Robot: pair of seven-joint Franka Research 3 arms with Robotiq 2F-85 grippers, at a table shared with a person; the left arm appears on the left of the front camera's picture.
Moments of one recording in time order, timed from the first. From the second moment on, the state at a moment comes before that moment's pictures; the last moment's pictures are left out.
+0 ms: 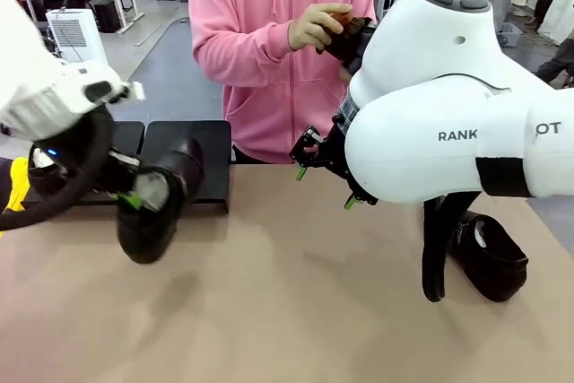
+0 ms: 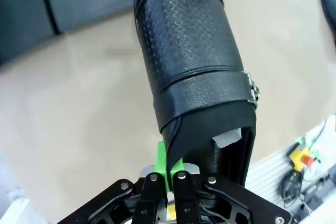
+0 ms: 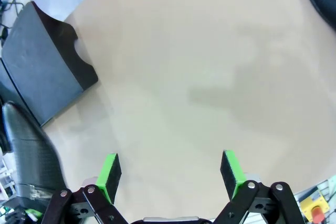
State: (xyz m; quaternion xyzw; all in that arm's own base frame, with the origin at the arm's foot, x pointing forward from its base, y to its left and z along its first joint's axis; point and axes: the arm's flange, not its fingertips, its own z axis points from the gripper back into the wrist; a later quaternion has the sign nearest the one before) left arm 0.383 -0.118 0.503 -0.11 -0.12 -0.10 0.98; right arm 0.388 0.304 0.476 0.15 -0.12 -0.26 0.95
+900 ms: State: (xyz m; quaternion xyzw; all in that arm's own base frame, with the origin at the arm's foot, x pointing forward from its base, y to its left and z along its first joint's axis) left arm 0.502 0.013 0.468 -0.05 -0.24 0.00 0.97; right arm 0.389 0.305 0.476 0.15 -0.12 -0.26 0.95
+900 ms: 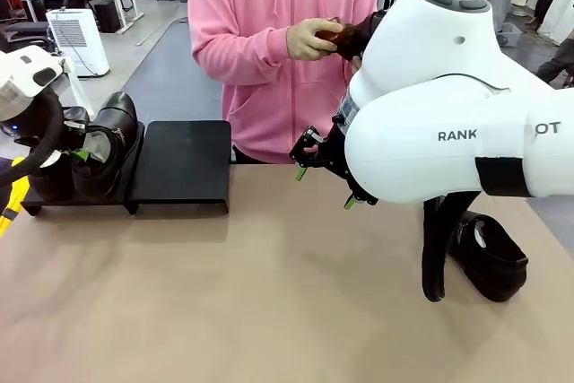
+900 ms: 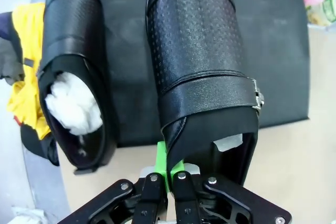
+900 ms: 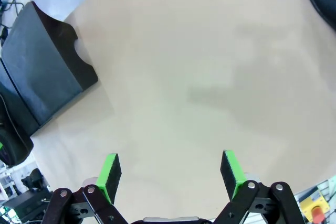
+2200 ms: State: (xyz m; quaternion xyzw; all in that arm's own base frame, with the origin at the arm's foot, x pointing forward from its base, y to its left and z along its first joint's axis) left arm 0.539 0.033 0.428 -0.04 -0.27 0.04 0.96; right arm 0.389 0.305 0.476 0.15 -0.12 -0.26 0.95
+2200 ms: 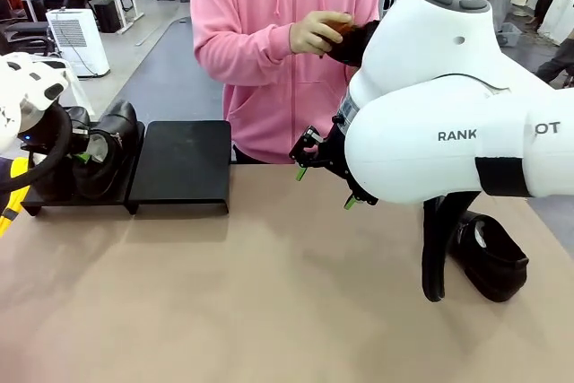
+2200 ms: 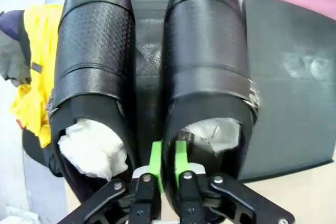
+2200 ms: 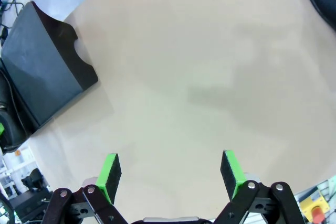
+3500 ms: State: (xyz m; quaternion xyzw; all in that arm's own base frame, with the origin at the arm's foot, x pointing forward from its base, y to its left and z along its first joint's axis) left arm 0.537 0.027 0.434 -0.05 -0.27 0.06 0.96; right arm 0.389 0.305 0.475 0.15 -0.12 -0.26 0.95
